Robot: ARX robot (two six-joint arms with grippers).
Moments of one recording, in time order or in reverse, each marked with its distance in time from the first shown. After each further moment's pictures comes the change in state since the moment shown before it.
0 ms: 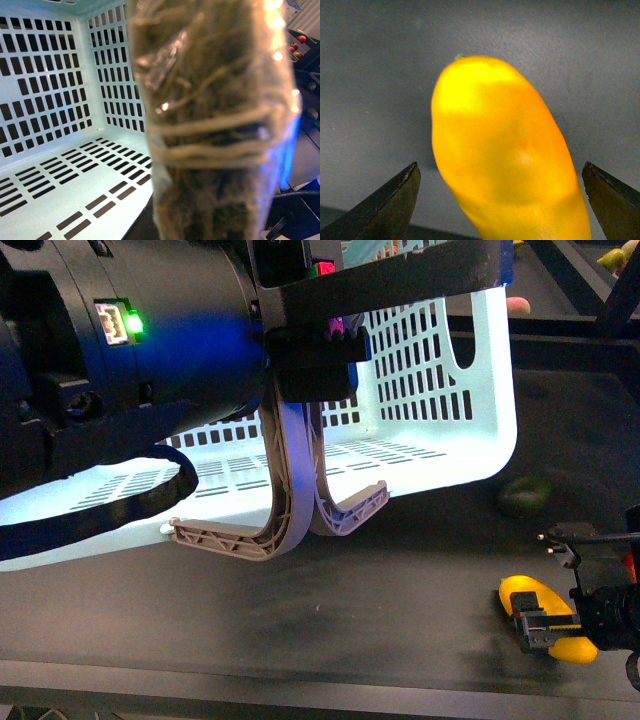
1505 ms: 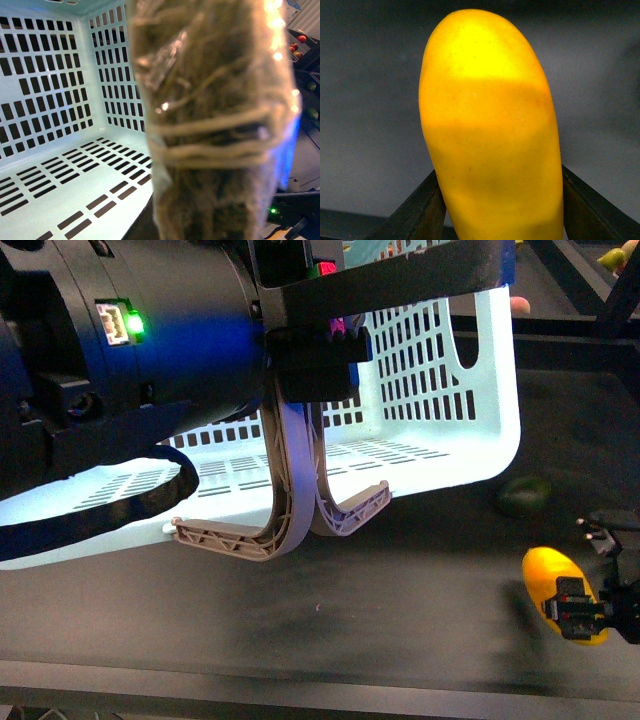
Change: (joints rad) left arm 0.000 0.000 0.000 0.000 0.000 0.000; right arm -0.066 -0.096 -0.088 0.074 -0.050 0.047
